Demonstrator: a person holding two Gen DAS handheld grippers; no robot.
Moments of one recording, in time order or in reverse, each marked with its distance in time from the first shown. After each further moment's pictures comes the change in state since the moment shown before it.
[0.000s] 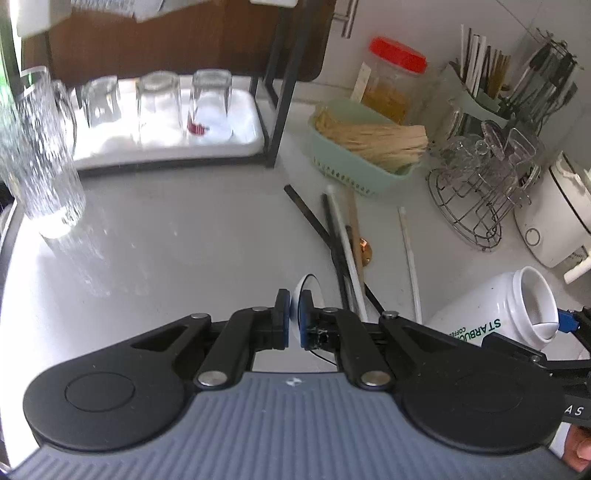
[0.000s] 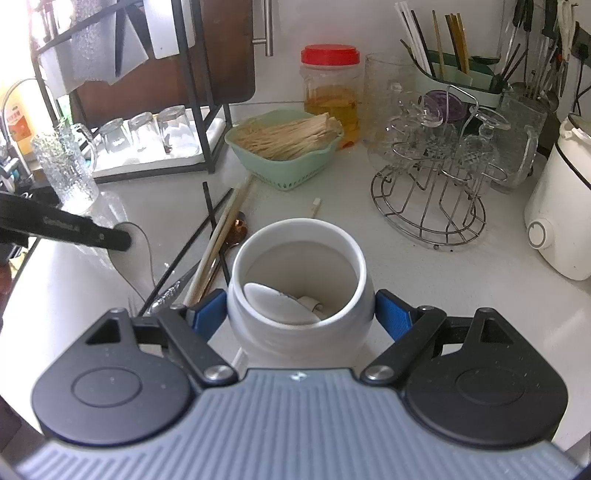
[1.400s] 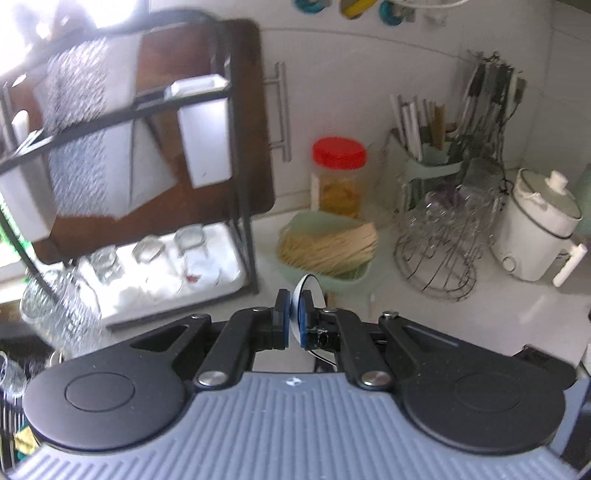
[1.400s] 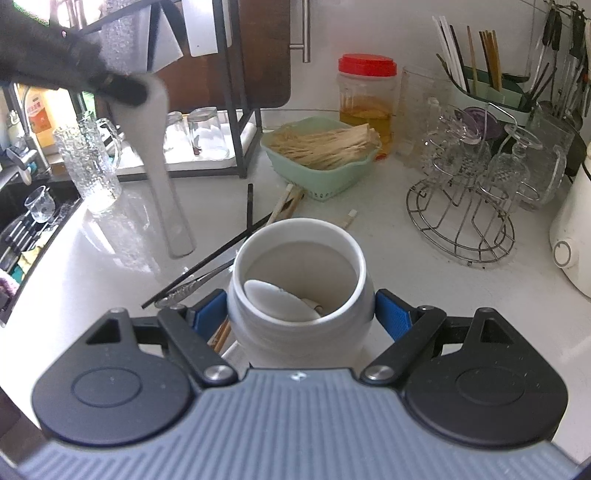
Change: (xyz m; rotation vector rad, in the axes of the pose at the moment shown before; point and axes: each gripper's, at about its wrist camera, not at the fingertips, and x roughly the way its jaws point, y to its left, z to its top) left arm -0.082 -0.062 0.065 0.252 -0.218 0.038; right arm 0.007 0.027 0.001 -0.058 -0.029 0.054
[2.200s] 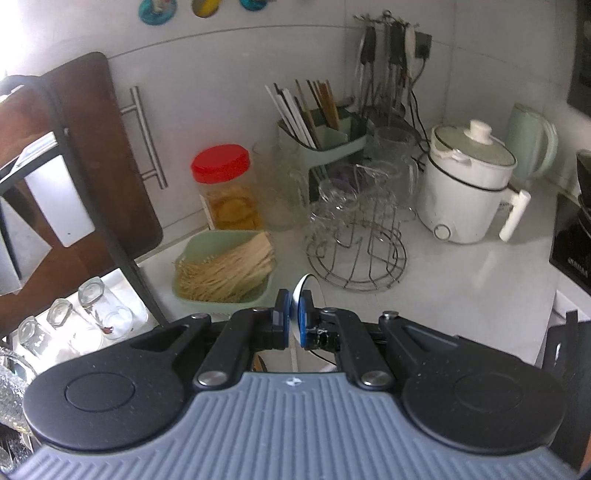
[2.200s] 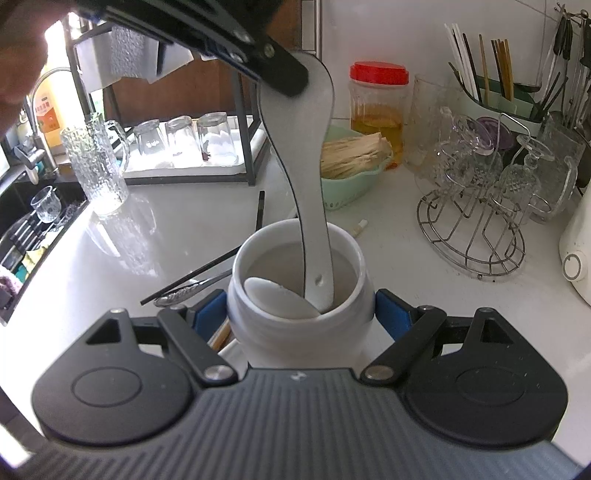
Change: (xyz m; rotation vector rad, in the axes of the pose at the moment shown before) left arm 0.031 -0.083 0.008 0.246 0.018 -0.180; right arm 0.006 0.001 0.001 -0.017 -0.030 0.022
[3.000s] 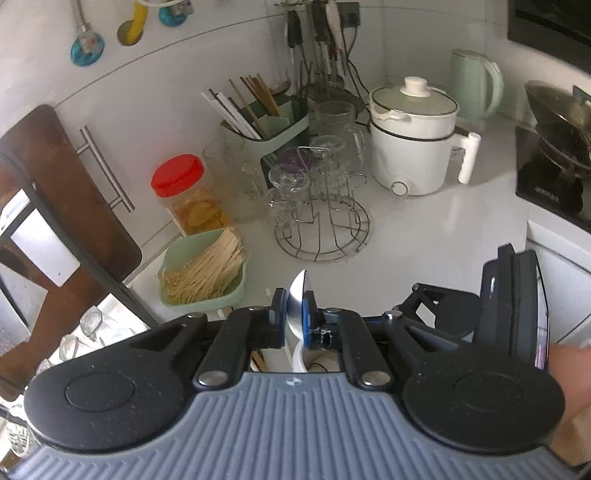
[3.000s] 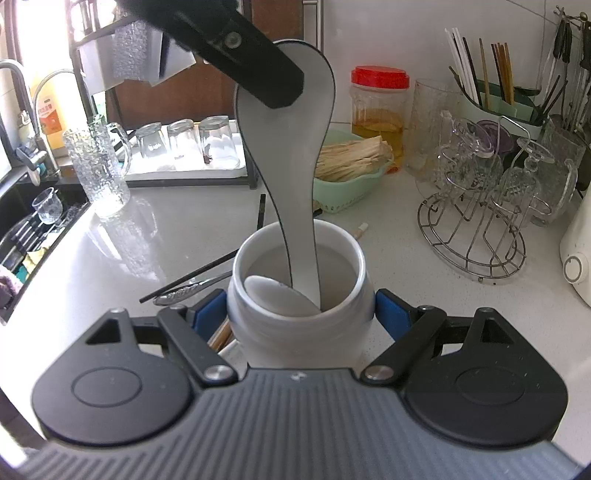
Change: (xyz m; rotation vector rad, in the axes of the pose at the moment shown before) left arm -0.032 -0.024 0.000 0.238 0.053 -0.065; right arm -0.001 -0.001 -0.002 -0.006 -0.015 0.005
